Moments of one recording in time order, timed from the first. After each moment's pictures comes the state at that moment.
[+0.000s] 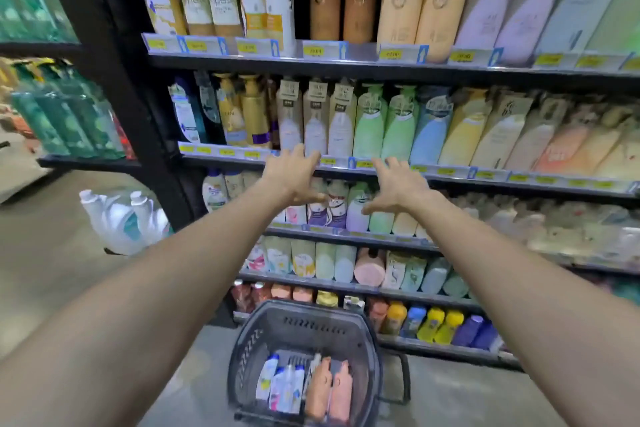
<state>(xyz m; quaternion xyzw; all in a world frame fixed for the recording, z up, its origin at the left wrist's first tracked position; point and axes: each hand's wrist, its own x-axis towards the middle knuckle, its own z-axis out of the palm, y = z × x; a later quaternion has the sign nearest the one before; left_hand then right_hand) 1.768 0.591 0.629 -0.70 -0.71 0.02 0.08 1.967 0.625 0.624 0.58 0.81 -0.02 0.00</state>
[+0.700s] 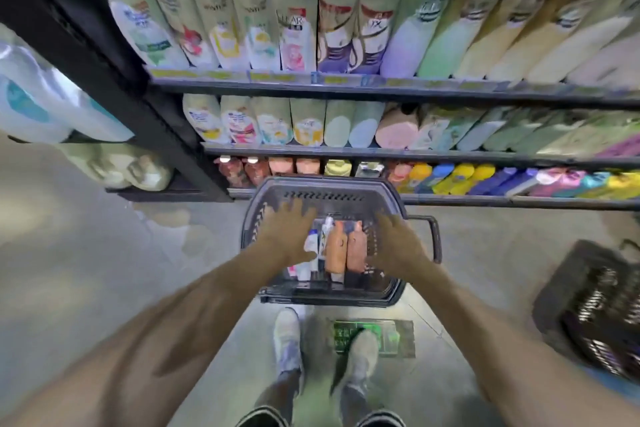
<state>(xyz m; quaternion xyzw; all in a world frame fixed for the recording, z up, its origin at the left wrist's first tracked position) 1.684 0.549 0.255 -0.75 -0.58 0.26 -0.18 1.901 0.549 0.238 0.65 0.69 -0.29 0.14</state>
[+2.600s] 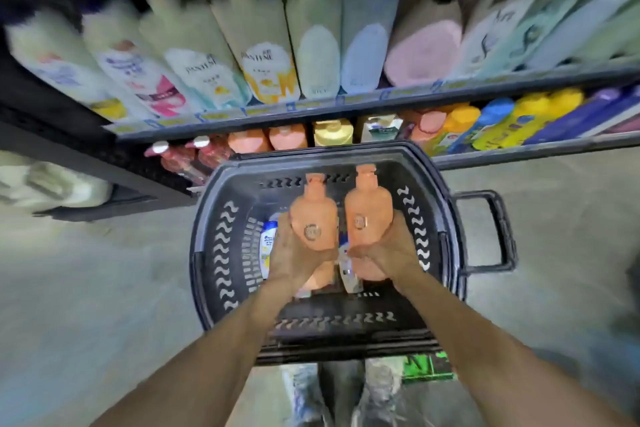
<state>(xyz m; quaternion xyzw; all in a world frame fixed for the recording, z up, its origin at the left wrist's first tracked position) 1.711 0.592 -0.041 -0.42 -0.78 -0.14 -0.44 1.888 0.599 -0.036 0.74 0.36 -0.54 -0.19</state>
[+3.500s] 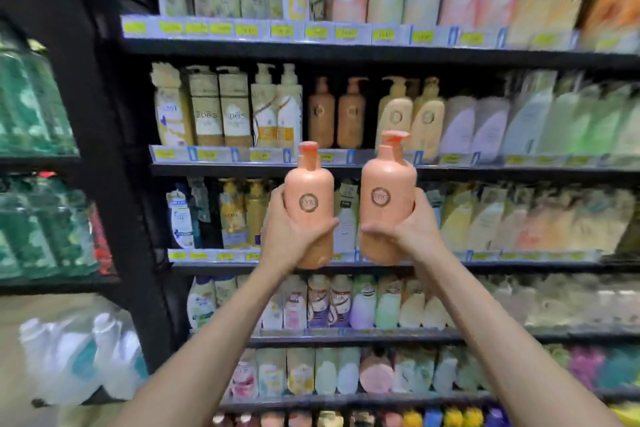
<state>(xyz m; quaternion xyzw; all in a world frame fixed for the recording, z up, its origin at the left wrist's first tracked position) 1.691 0.609 0.677 -0.57 -0.53 -0.60 -0.17 1.893 0.597 0.709 0.50 0.58 -0.31 -0.56</state>
